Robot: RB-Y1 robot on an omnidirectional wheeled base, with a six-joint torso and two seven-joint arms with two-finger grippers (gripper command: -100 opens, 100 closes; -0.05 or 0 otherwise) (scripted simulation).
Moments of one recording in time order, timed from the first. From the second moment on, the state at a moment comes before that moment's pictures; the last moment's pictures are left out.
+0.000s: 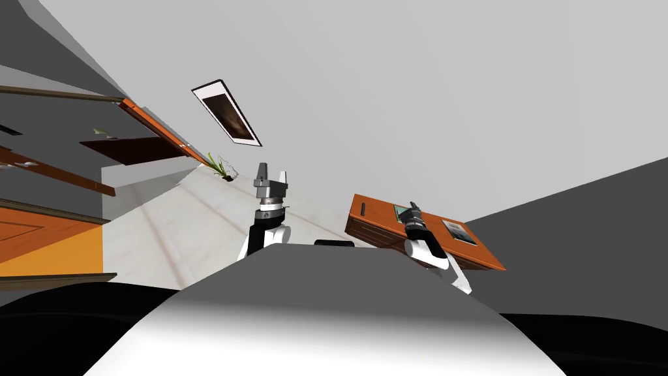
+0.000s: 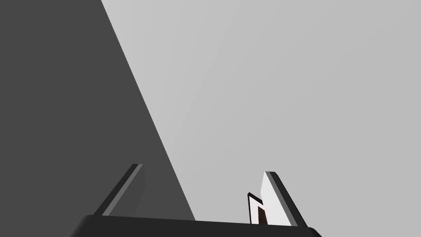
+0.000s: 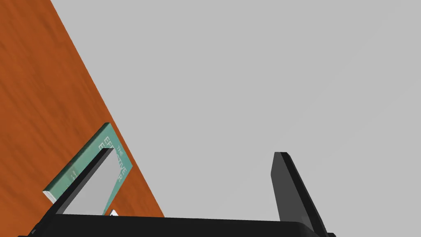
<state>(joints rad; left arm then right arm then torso) 0.48 0.05 -0.05 -2.38 -0.01 -0.38 0.14 0.46 -0.26 -0.32 -1.90 -0.21 0.11 -0.38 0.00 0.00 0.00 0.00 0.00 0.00</state>
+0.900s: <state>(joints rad) 0.48 0.05 -0.05 -2.38 -0.01 -0.38 0.14 0.41 -0.32 -0.39 -1.68 -0.28 0.33 -0.50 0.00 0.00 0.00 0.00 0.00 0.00</state>
